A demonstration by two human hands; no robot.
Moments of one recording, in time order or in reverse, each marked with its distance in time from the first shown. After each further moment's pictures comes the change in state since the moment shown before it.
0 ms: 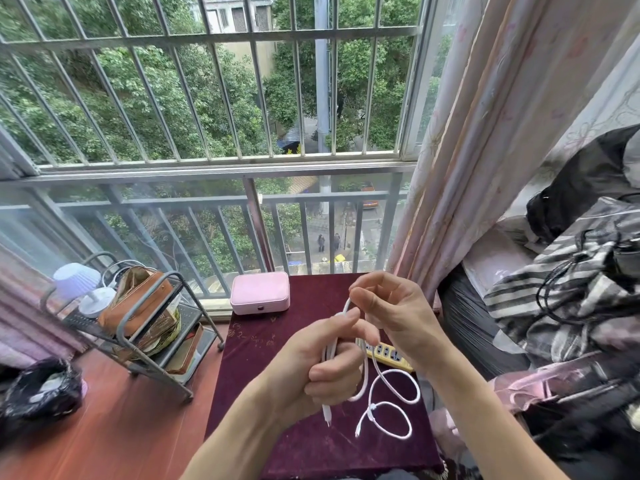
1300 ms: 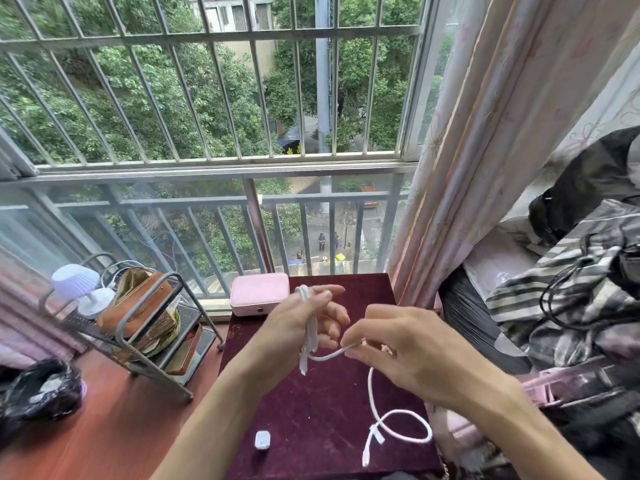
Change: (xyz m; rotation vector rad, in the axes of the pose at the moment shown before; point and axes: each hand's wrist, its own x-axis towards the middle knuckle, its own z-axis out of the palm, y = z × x) left_hand 0.016 0.026 -0.038 0.388 0.498 0.140; right_hand -0.033 -0.056 0.006 -1.223 -0.298 -0.237
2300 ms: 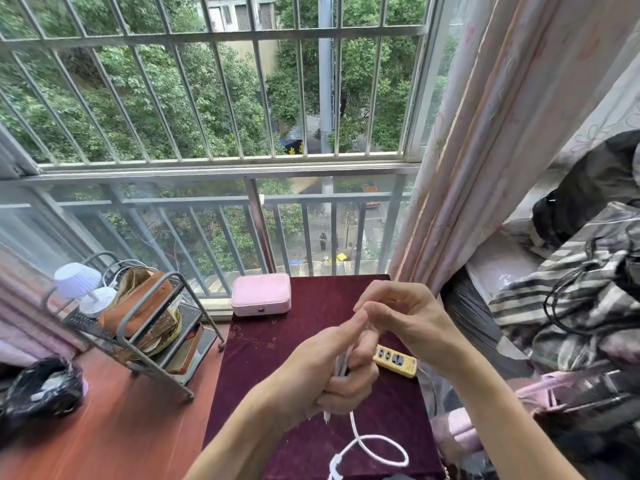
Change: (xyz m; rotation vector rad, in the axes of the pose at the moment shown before) left_hand -0.025 -0.005 0.032 -0.108 -0.552 -0.069; right_hand 0.029 0.052 0.030 1.139 0.149 0.088
